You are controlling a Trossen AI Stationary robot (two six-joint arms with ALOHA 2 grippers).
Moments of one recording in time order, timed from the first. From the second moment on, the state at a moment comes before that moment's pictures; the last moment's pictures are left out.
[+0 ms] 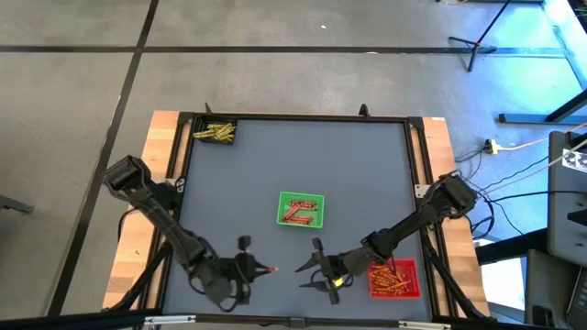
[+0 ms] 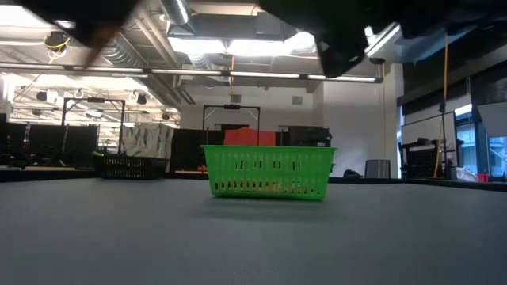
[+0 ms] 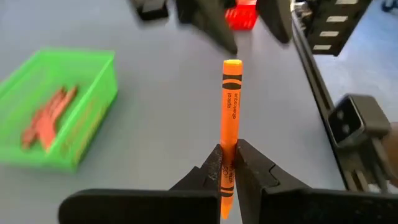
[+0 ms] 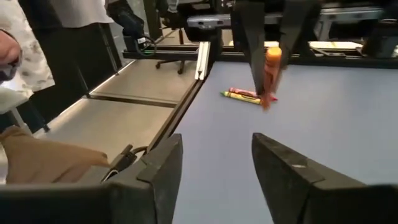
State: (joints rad) left arm -0.80 1.69 0.96 -0.01 -0.72 -0.57; right arm 0.61 1.90 0.89 0.81 0.25 0.15
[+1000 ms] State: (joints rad) left arm -0.59 1.80 0.96 0.35 -0.48 -0.20; right arm 0.55 1.92 0.93 0.83 0.33 -0.03
